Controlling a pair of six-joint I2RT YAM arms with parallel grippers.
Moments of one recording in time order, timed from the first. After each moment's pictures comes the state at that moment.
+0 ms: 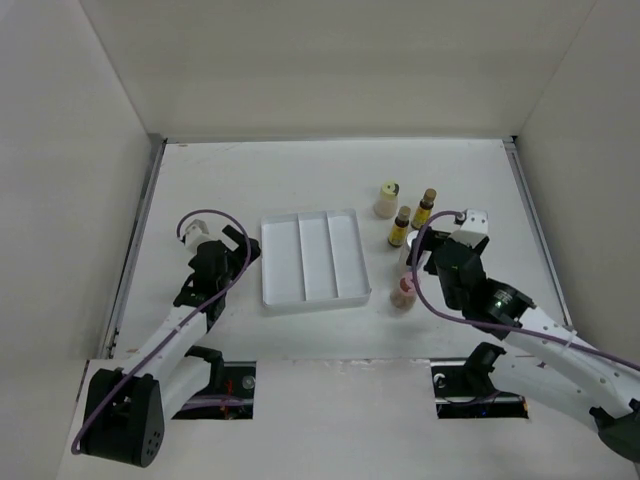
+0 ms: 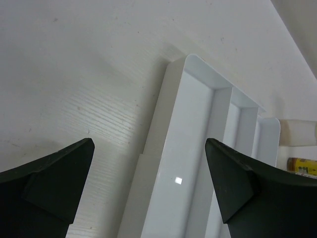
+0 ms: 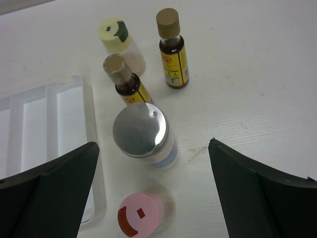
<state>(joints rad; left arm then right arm) -0.21 0.92 0.32 0.12 -0.20 -0.84 0.79 0.75 0.66 -0.36 0.79 0.53</state>
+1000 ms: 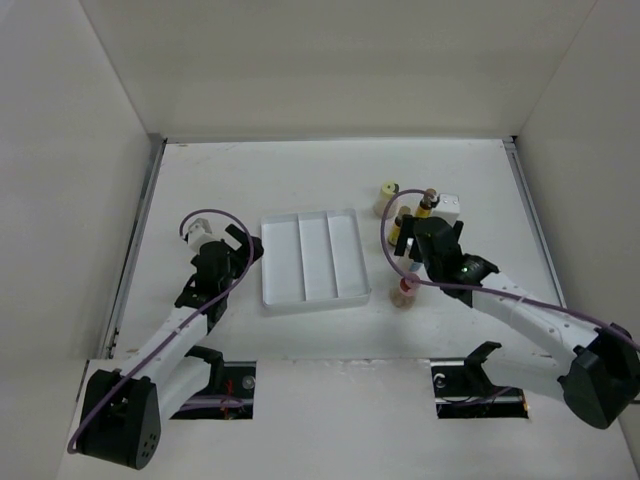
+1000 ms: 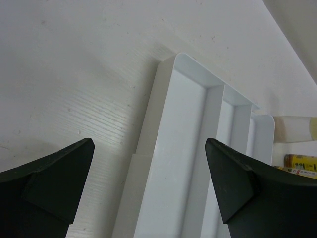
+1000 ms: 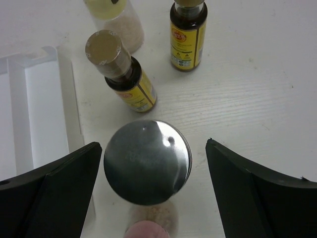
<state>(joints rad) -0.24 0.91 0.32 0.14 -0.23 -0.84 0.62 1.07 0.70 -0.23 0.56 0.49</state>
